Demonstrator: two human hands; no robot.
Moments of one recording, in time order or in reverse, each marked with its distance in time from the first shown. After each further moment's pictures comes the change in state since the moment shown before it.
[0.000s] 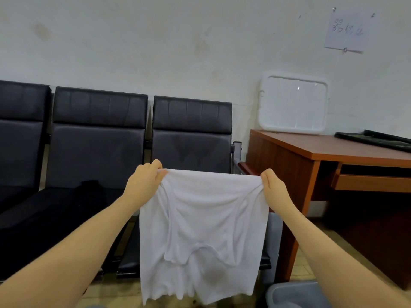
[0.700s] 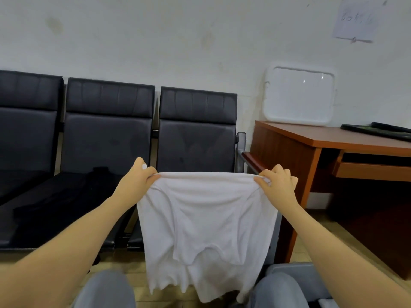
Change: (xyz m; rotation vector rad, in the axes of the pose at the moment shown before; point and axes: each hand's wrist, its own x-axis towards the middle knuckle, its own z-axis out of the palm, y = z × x) left_hand -0.063 -0.029 -0.008 0.086 0.007 0.068; right_hand -0.037 0.016 0.008 -0.299 0.070 0.077
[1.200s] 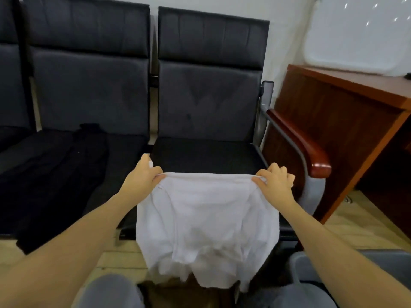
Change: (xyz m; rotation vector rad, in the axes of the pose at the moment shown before) left_hand 0.023 -0.064 0.162 -0.005 -0.257 -0.056; right_hand 0.023 0.005 0.185 -0.083 -0.327 -0.032
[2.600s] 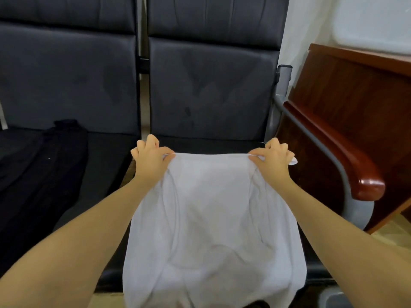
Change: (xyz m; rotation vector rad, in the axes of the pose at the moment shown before) left_hand 0.124 -0.007 0.068 -0.104 0.203 -0.221; right_hand 0.124 -0.028 0.059 0.147 0.073 0.039
